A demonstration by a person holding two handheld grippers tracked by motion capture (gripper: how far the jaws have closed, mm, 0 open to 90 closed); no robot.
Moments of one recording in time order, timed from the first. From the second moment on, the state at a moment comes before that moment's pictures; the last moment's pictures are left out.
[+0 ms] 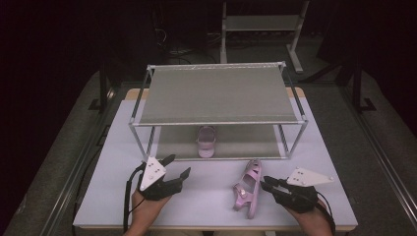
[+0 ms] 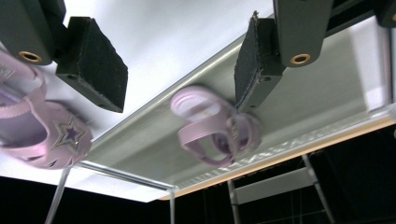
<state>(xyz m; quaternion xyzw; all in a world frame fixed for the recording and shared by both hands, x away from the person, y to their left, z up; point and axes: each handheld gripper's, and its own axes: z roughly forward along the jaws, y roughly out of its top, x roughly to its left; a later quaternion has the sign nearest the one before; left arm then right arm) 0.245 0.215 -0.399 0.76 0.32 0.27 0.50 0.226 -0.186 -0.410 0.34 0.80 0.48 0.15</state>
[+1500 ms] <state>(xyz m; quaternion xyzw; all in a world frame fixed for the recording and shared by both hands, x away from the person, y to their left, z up) 0.228 0.248 -0.407 0.75 0.34 0.29 0.50 0.207 -0.246 -0.435 0.45 0.76 0.47 0.11</state>
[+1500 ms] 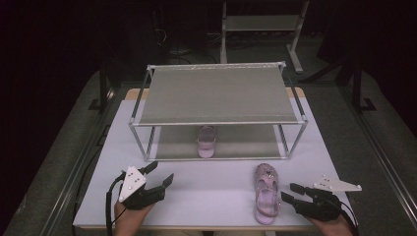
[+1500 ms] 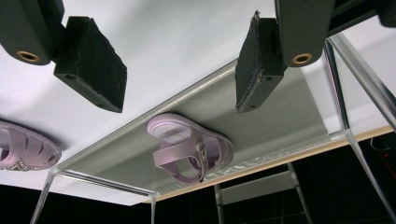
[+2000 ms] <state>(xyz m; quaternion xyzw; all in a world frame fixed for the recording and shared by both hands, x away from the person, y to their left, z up) 0.228 0.253 -0.408 0.74 0.34 0.29 0.50 0.198 -0.234 -0.426 0.45 0.72 0.52 0.03</state>
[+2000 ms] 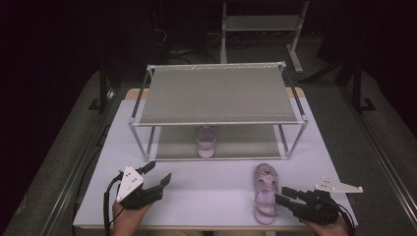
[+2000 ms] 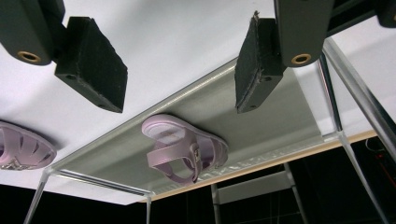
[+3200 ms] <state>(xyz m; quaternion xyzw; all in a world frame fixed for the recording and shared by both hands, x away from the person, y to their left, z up) 0.227 0.253 -0.406 0.74 0.34 0.29 0.50 0.180 -0.228 -0.429 0.55 0.70 0.44 0.10</state>
